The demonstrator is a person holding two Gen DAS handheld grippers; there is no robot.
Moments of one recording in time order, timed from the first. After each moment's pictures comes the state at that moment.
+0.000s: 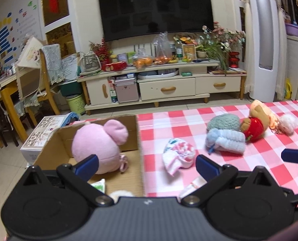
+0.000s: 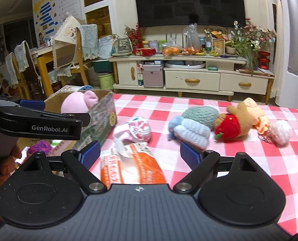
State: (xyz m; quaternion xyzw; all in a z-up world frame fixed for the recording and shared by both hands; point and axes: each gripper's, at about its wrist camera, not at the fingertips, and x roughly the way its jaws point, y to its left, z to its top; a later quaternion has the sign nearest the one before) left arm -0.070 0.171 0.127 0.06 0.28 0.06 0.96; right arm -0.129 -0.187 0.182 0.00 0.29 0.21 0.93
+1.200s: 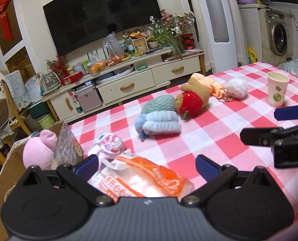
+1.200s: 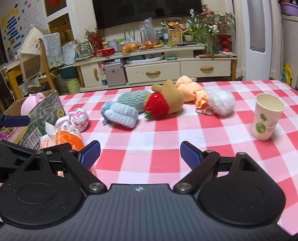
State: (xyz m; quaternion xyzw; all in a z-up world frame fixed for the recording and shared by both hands) left arm -0.096 0.053 0.102 0.15 0.29 -0.03 0.94; right arm -0.154 -0.211 0.171 0.05 0.30 0.11 0.95
